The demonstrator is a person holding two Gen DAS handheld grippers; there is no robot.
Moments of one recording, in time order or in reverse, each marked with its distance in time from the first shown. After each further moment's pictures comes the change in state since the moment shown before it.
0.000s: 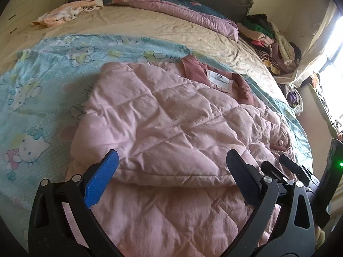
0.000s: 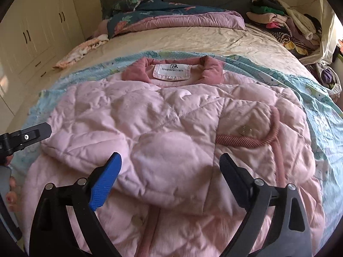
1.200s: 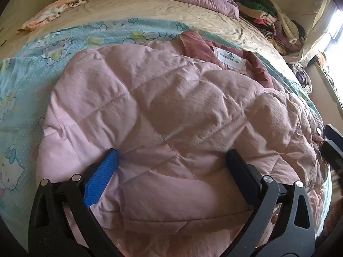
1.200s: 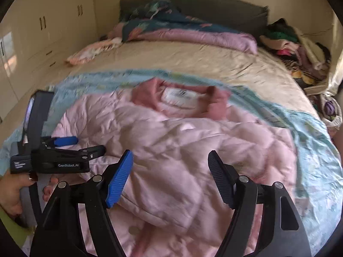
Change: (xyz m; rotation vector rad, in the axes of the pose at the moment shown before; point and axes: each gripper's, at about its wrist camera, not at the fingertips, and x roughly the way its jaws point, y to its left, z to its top) left arm 0.081 -0.010 0.010 0.092 0.098 0.047; right arm -0.008 0.013 0.034 -0.164 -0.037 0.005
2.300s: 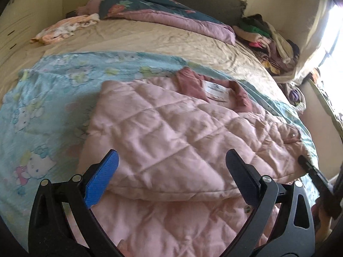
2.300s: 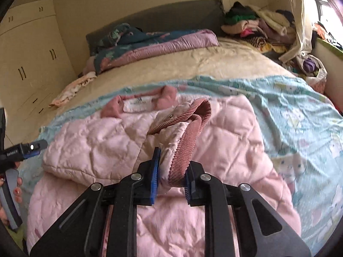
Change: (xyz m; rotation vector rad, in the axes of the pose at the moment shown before) left arm -0.084 -0.010 -0.004 -0.023 -0.149 -0.016; right arm -0.051 -0.088 -0.069 0.314 -0.146 -0.027
